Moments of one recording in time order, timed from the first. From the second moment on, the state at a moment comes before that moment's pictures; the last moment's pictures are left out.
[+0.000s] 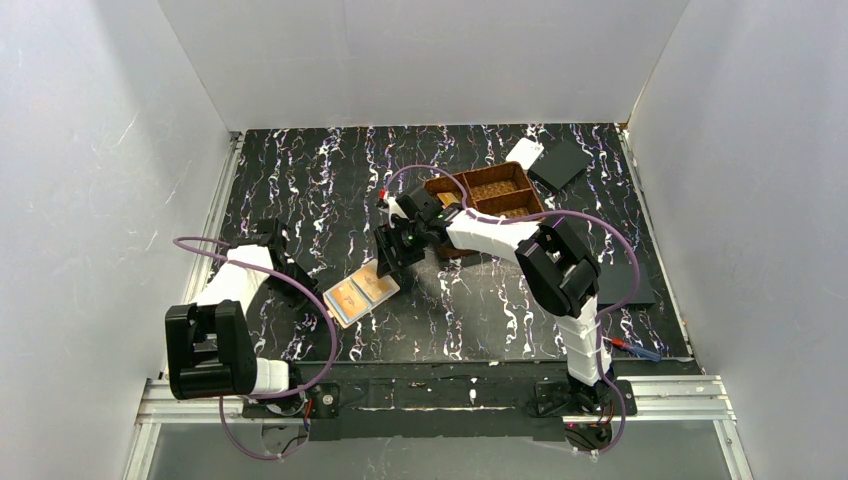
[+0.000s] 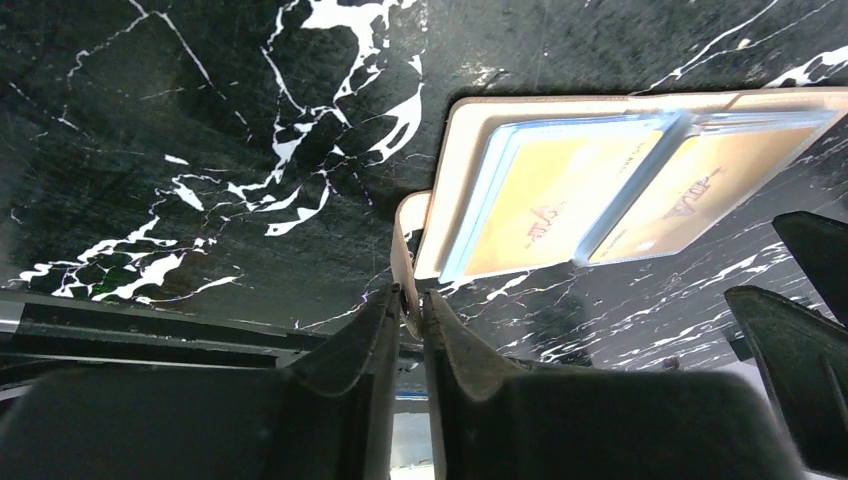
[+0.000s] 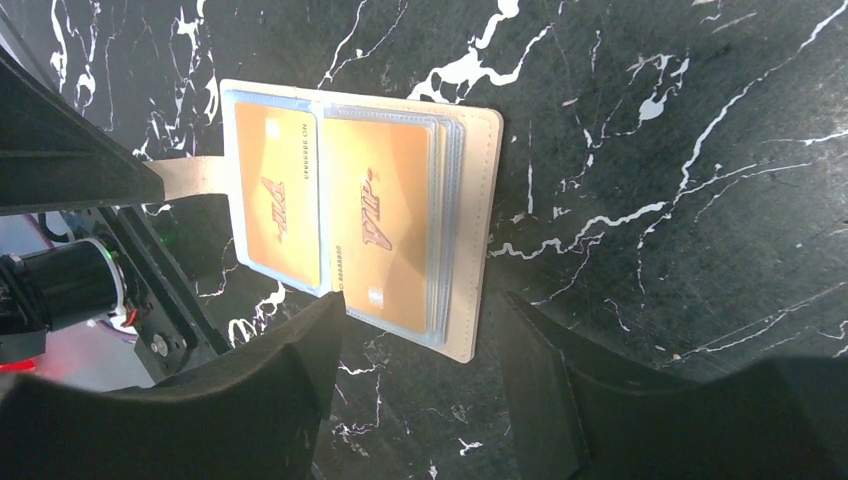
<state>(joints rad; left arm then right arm) 0.07 1.36 0.78 -0.96 0.24 -0.70 0.85 2.08 1.51 -0.32 -0.46 0.37</state>
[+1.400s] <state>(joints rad) -0.31 1.68 1.06 -0.52 0.62 -0.83 0.79 1.77 1.20 -0.21 -0.31 0.59</state>
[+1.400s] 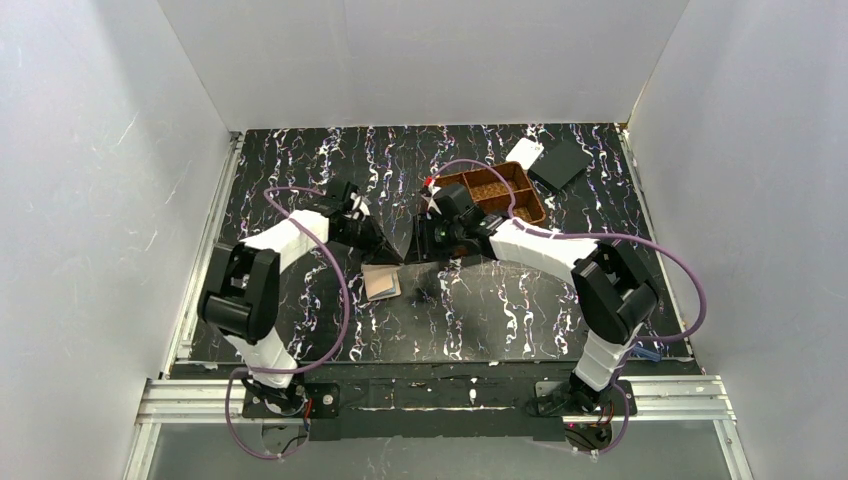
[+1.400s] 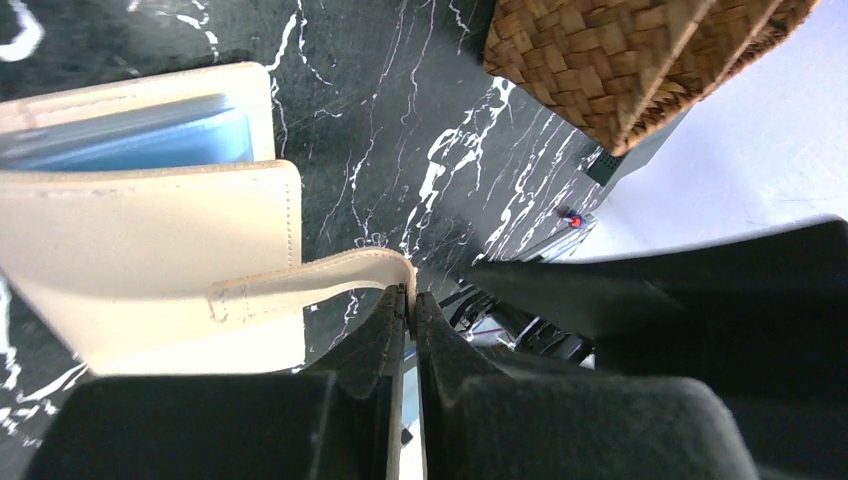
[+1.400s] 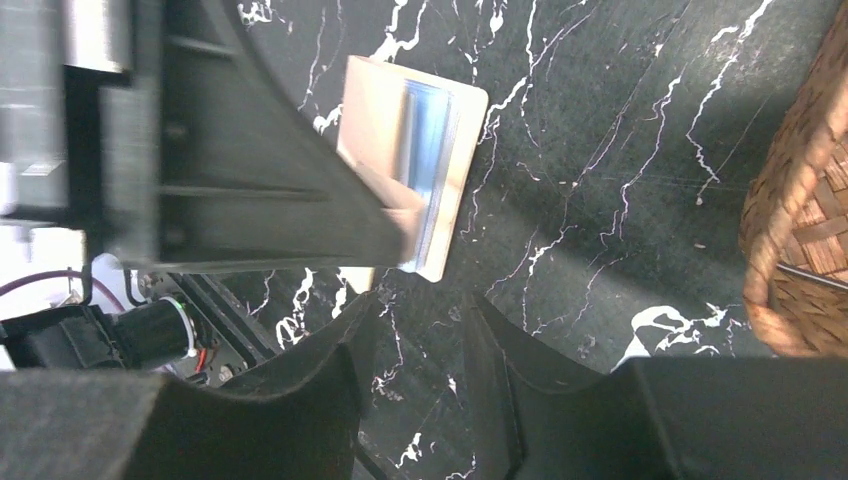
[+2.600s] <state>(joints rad) -0.24 1.54 0.97 -0.63 0.66 -0.57 0.79 1.79 1.01 0.15 -0.47 0.84</state>
